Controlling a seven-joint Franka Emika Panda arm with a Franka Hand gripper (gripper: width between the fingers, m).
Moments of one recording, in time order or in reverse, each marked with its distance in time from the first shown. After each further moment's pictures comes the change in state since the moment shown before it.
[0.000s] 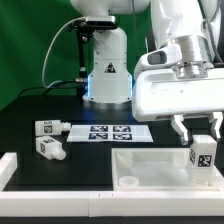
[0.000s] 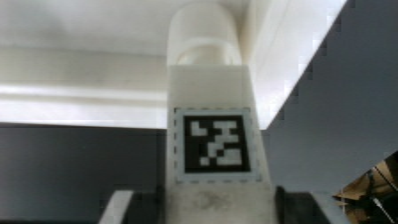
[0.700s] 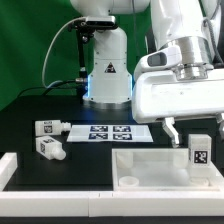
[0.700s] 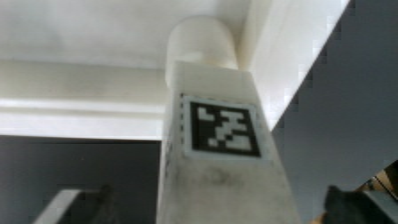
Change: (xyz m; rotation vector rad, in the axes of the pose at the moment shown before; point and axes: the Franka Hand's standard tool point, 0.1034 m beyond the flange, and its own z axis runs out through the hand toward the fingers) arm -0.006 -0.001 0.003 0.013 -0.053 0.003
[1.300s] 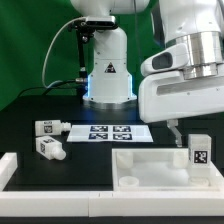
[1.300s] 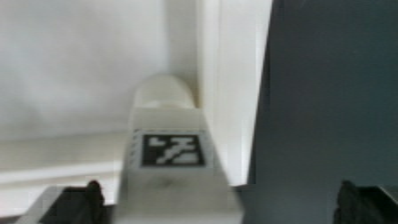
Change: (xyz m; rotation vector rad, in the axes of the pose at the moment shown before) arm 0.007 -0.003 -0.002 0.059 -0.395 0.185
